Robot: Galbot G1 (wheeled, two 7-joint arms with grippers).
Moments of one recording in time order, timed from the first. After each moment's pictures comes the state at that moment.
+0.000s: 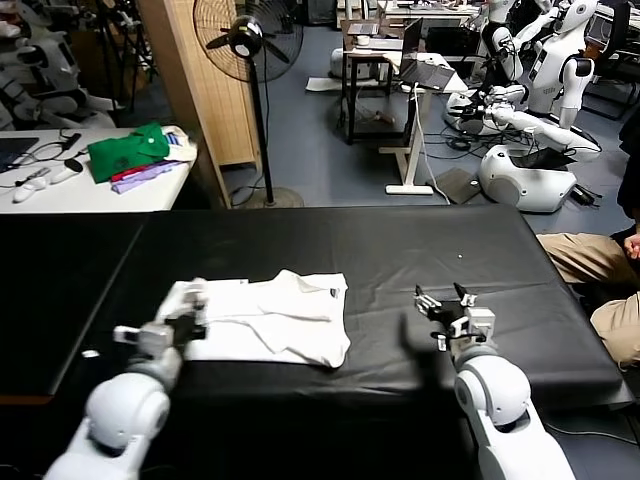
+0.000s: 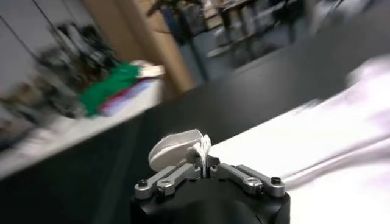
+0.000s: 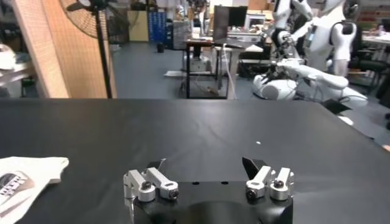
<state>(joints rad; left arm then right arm) 1.26 -1.15 -0.43 -2.07 -0.39 0.65 -0.12 -1.20 1.27 0.48 1.95 0.33 -0.55 0.21</state>
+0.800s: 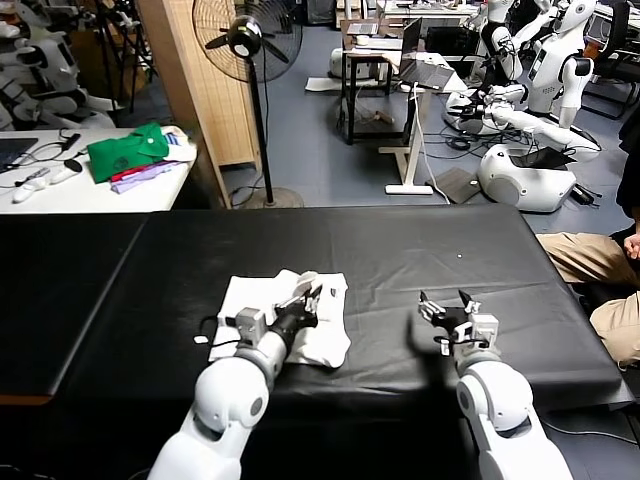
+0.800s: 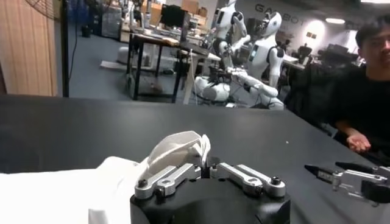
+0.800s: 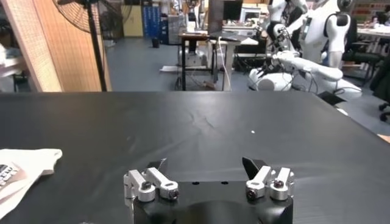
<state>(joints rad) 1.14 -1.42 -0.21 -2.01 -0.41 0.62 -0.13 -1.20 1.29 0.47 1.94 0.33 -0.54 0.19</state>
